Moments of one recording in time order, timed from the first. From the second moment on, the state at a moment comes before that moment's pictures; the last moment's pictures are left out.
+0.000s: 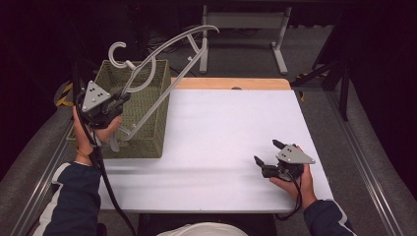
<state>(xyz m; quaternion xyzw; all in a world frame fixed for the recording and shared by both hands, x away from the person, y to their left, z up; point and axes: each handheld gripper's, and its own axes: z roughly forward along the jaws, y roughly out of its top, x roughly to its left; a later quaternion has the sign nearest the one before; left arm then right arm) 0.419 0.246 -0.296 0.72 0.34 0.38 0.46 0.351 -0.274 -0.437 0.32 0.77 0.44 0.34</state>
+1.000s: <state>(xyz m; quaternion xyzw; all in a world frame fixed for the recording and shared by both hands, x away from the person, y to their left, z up) 0.485 0.313 -0.323 0.75 0.41 0.35 0.39 0.355 -0.263 -0.439 0.31 0.78 0.41 0.35</state>
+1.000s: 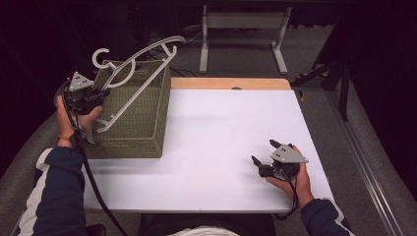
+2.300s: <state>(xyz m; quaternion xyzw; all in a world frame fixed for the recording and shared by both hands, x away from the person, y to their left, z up) 0.497 0.309 -0.336 0.77 0.42 0.32 0.35 0.354 -0.252 -0.438 0.29 0.79 0.41 0.34</state>
